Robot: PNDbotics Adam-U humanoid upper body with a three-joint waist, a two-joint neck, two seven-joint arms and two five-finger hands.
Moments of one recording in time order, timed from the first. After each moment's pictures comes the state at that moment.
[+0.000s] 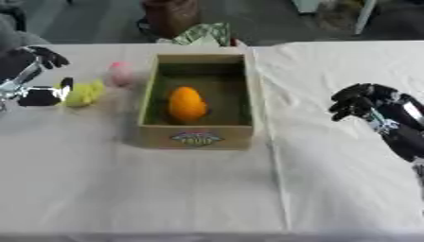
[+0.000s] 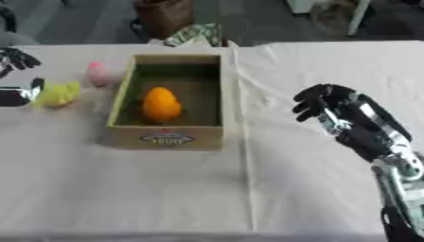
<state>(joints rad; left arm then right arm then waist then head) -0.65 0.63 -0.11 -1.02 -0.86 -0.17 -0.12 -0.20 -0.30 -0.03 -1.77 -0.13 -0.09 0.48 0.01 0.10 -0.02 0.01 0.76</state>
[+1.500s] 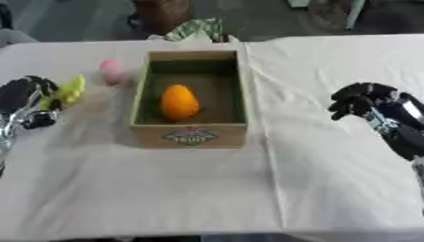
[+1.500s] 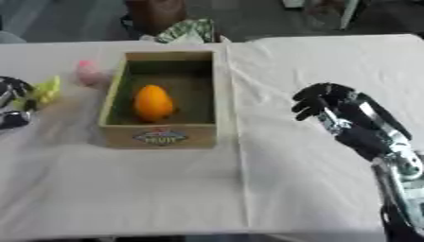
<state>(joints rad) -0.69 0.55 -0.05 -0.77 -1.08 -0.11 0.07 -0.20 -0.30 -0.03 -1.77 -0.13 -0.09 0.49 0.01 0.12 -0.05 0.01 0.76</state>
